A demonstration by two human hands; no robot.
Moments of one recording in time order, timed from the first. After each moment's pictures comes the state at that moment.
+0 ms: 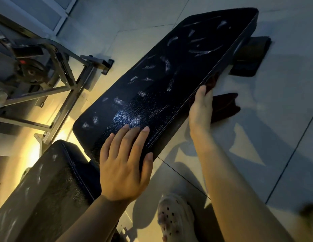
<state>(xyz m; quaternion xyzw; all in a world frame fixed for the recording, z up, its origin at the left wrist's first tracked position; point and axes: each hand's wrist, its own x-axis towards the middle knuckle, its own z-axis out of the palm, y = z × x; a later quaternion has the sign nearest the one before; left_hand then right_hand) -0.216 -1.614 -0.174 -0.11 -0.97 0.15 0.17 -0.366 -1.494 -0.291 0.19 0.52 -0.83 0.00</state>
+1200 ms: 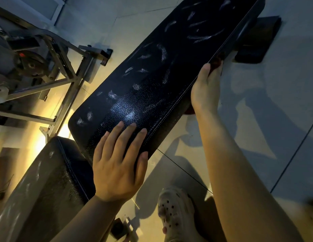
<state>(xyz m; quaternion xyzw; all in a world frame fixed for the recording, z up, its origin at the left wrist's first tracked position) -0.214 -1.617 -0.179 -0.14 -0.96 0.19 0.16 -0.394 -1.476 -0.290 0.17 0.59 -0.79 -0.02</state>
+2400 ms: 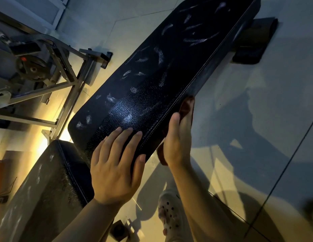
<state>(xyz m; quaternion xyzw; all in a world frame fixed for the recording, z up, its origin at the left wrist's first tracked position) -0.214 -1.616 -0.178 -0.13 -0.96 0.19 0.16 -0.289 -1.529 -0.277 0.12 0.49 -0.86 -0.04</state>
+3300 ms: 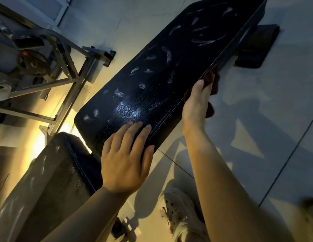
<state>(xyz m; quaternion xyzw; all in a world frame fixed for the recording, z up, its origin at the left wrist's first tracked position) -0.212 -1.613 -0.178 -0.12 -0.96 0.18 0.15 -0.355 -1.509 -0.277 0.20 0.48 -0.85 -0.03</state>
